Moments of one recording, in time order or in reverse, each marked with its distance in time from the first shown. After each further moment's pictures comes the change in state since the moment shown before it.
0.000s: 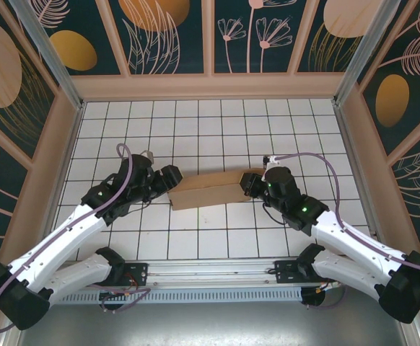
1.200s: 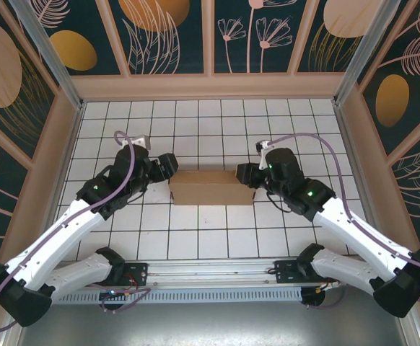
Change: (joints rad) left arm 0.006 0.035 0.148 -0.019 -0.206 0.312; right arm -0.040 0.082 0.302 -0.277 -0.098 -0.286
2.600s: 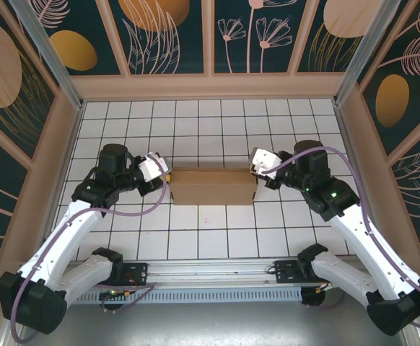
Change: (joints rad) left arm 0.304 -0.020 -0.175 0.130 0.612 1.433; right arm -0.202 -0.109 0.060 -0.076 -0.285 -1.305
